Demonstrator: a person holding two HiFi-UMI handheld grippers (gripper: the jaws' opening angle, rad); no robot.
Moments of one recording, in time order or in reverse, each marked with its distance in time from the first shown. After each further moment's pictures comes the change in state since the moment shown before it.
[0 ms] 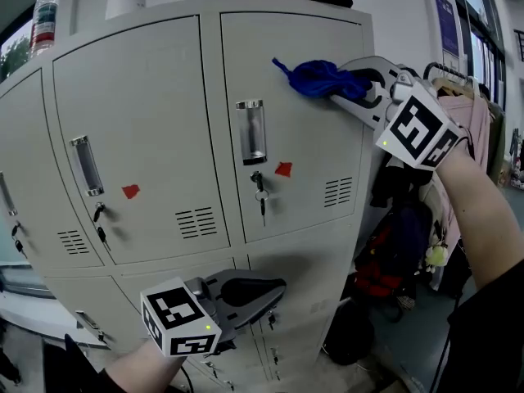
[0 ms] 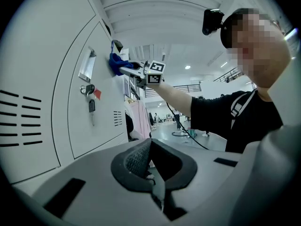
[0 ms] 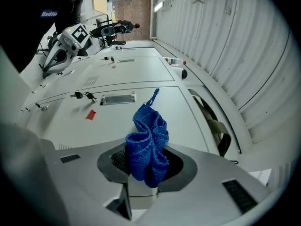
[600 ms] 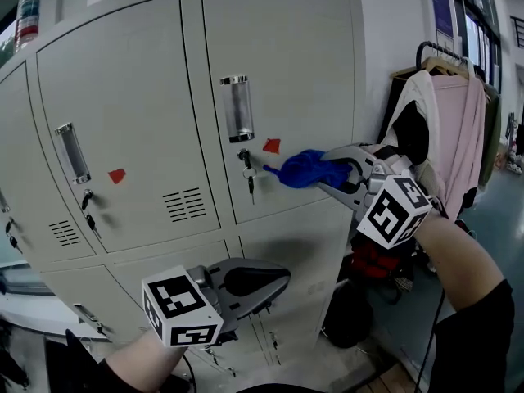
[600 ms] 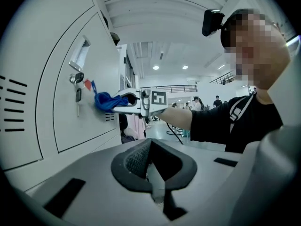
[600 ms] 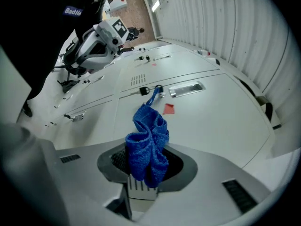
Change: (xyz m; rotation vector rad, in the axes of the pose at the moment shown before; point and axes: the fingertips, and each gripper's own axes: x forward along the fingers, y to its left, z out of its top) left arm 0.016 -0.016 -0.013 -0.024 0.025 -0.067; right arm -0.016 0.193 -0.018 0.067 -0.011 0.265
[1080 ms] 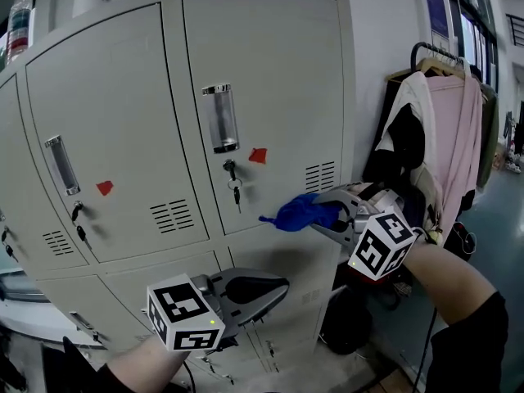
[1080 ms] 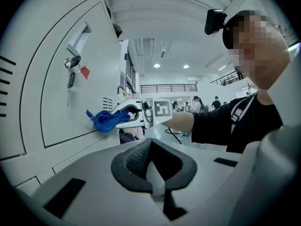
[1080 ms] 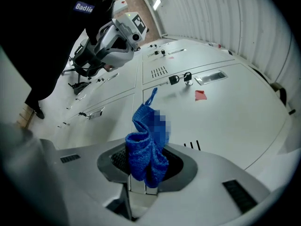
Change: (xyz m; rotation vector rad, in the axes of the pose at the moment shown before) left arm 0.025 0.006 -0.014 -0.033 0.027 -0.025; right arm 0.009 0.073 -0.027 0.011 0.011 0.137
